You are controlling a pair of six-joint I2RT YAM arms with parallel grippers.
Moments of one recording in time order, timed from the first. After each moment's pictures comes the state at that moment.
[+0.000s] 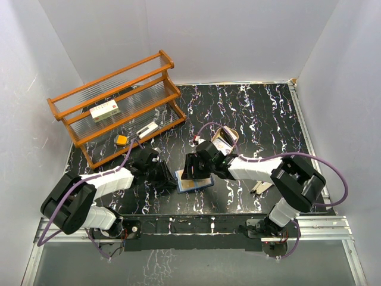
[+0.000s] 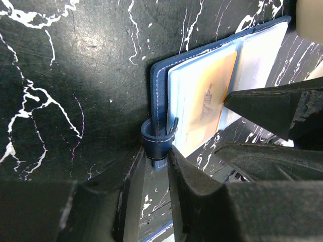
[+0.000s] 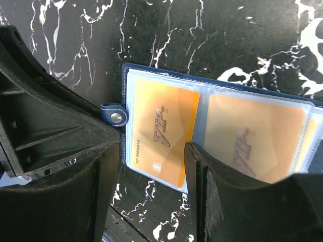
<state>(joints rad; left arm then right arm) -0.60 1.35 0.47 -0.09 0.31 -0.96 0.84 1.59 0.79 -0.01 -0.17 0.72</state>
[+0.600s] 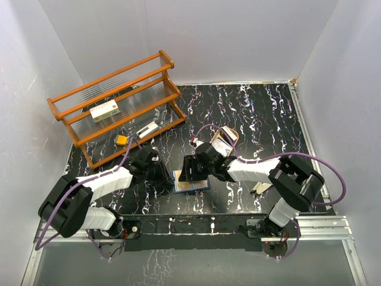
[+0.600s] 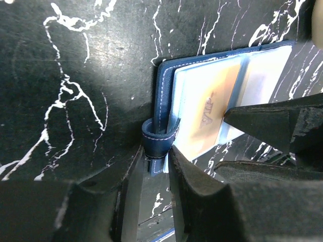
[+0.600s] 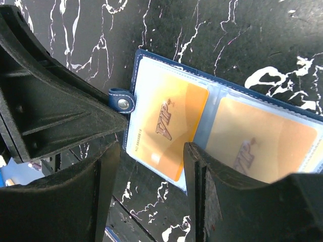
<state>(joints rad) -0.60 1.32 0.50 -0.18 0.24 -0.93 0.86 1.60 0.76 0.10 -0.23 0.74</state>
